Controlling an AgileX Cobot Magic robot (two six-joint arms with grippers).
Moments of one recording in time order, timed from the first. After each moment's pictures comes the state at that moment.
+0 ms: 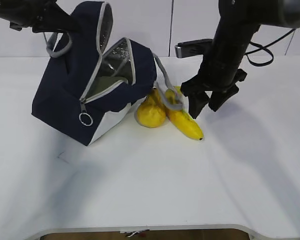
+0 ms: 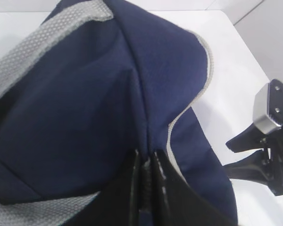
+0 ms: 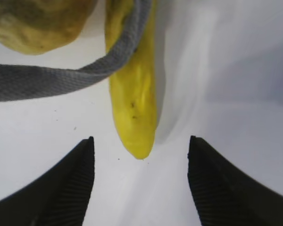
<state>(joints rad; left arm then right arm) -0.07 1.87 -1.60 -1.02 0.87 0.69 0.28 2.13 -1.83 0.11 1.23 -0.19</state>
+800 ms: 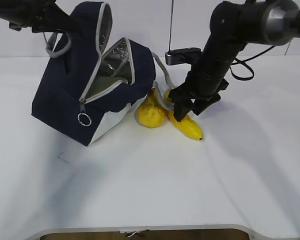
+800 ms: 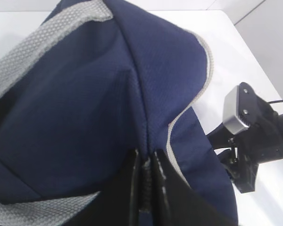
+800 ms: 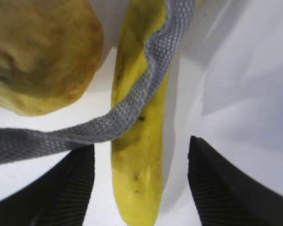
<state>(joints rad) -0.07 1.87 -1.60 -1.02 0.88 0.69 0.28 2.22 -1.83 0.22 1.07 -0.28</state>
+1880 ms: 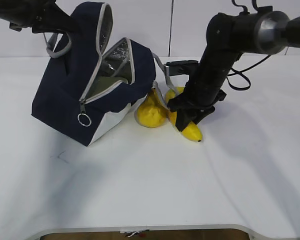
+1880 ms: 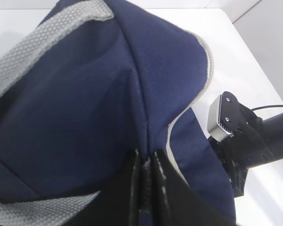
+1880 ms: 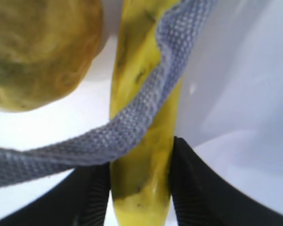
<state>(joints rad) -0.07 1.87 -1.60 -1.02 0.89 0.69 0.28 2.27 -1.83 0.25 1.11 -0.29</state>
